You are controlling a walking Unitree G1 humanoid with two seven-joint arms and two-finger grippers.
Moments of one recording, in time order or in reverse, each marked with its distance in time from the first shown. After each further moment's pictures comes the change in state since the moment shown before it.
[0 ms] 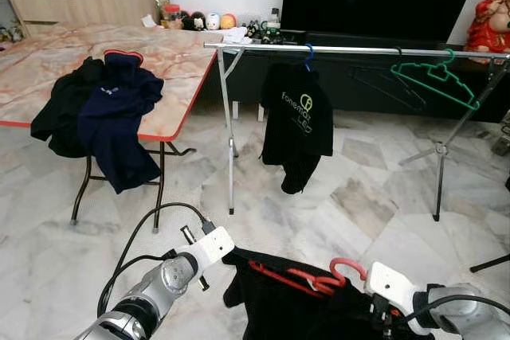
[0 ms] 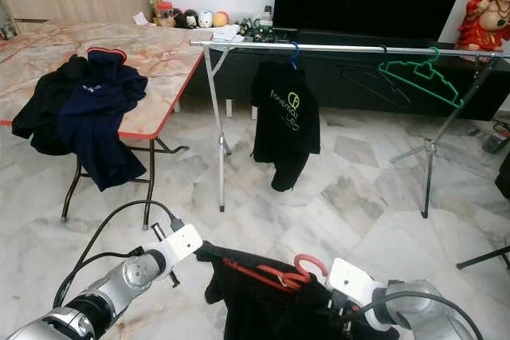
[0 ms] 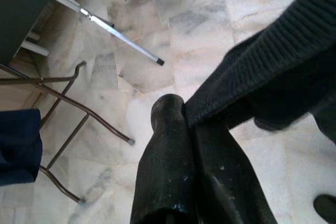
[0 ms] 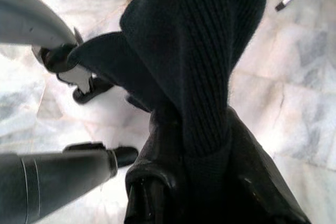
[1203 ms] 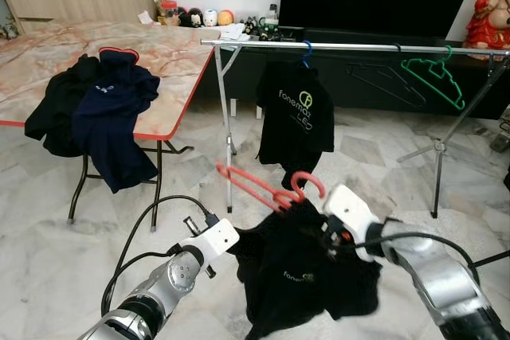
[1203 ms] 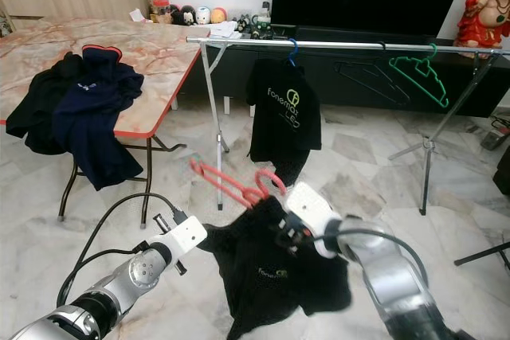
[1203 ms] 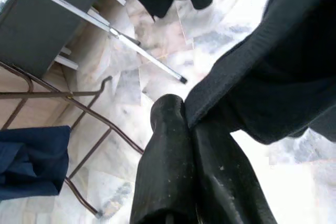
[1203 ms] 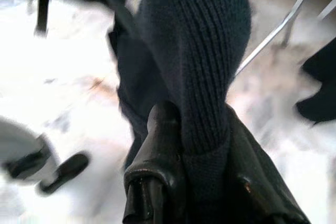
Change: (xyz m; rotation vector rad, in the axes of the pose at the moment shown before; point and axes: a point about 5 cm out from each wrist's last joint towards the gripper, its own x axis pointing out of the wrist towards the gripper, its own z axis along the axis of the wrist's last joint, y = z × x) left arm 0.002 0.002 0.012 0.009 -0.066 0.117; right arm 0.004 -0.016 0.087 0.039 -0.229 -0.124
